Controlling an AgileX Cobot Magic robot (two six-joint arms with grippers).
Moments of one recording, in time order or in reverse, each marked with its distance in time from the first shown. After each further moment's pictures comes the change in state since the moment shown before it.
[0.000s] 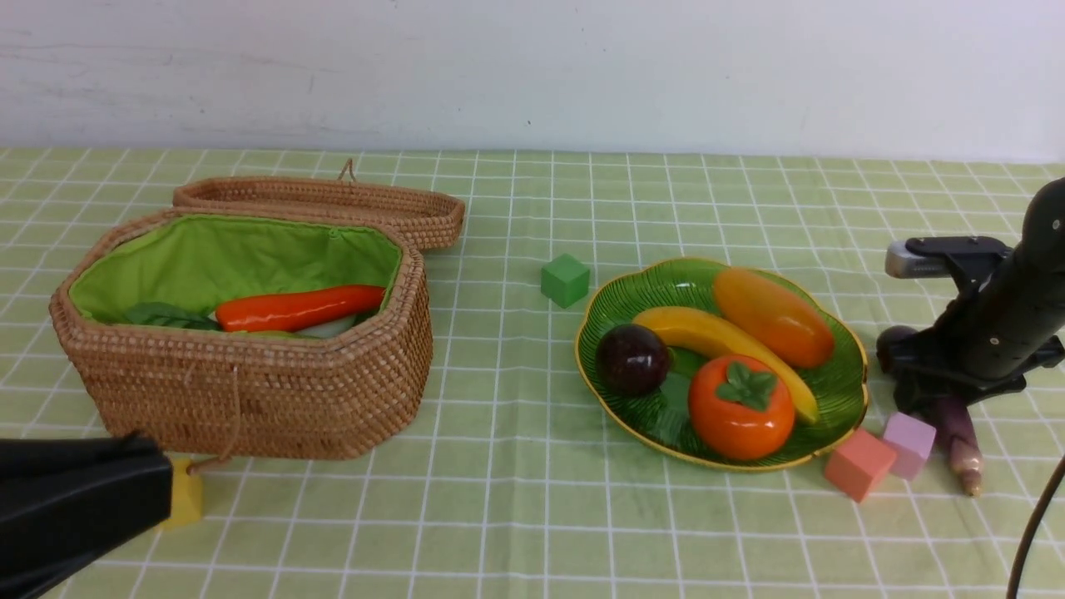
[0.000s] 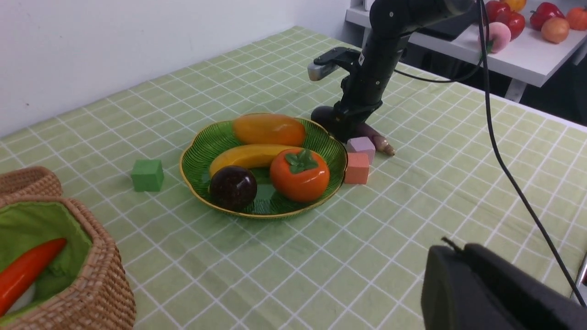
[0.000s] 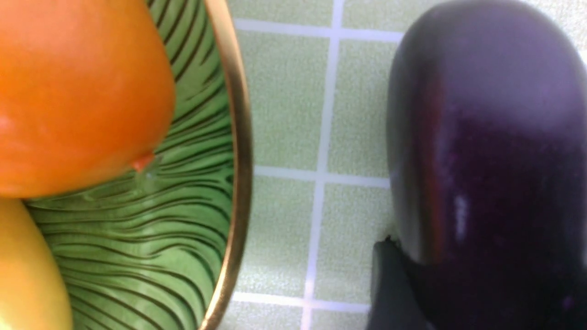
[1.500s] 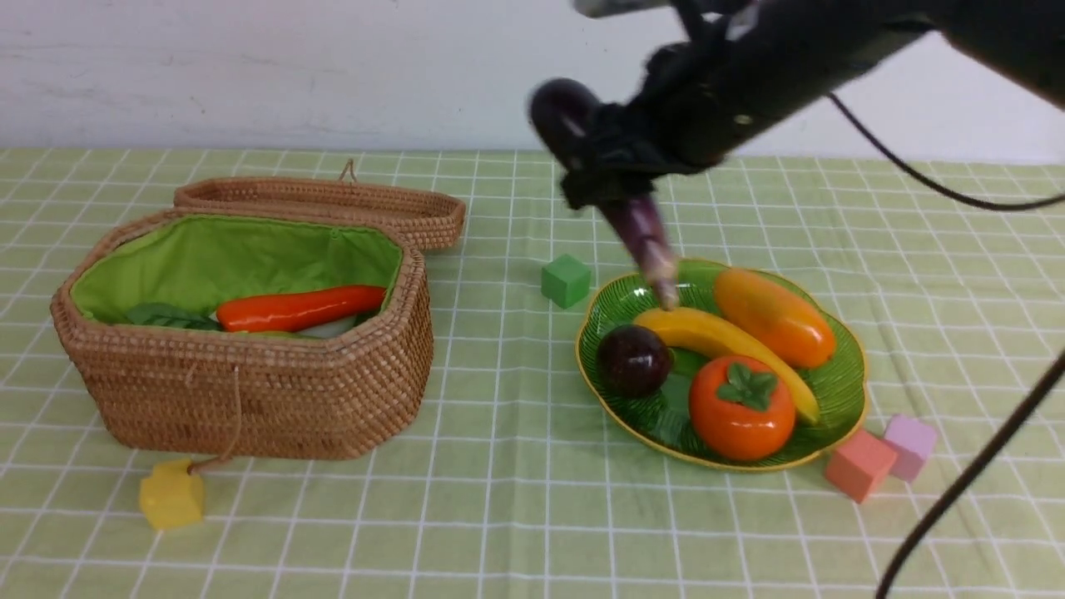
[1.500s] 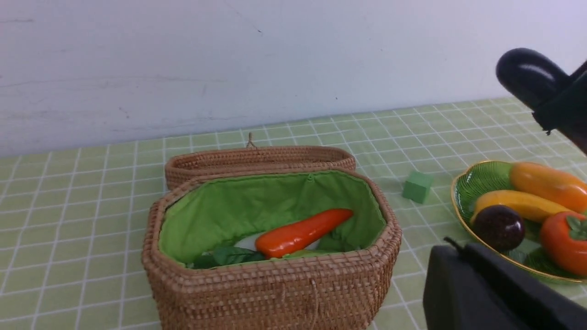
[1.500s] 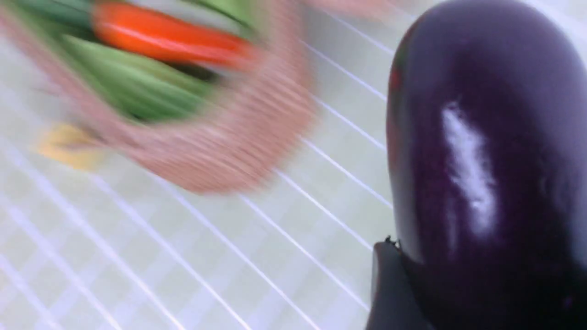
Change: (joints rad) right arm 0.623 -0.182 -0.501 0.202 0.186 -0.064; left arm 0.000 -0.084 0.000 0.838 0.151 -0.750
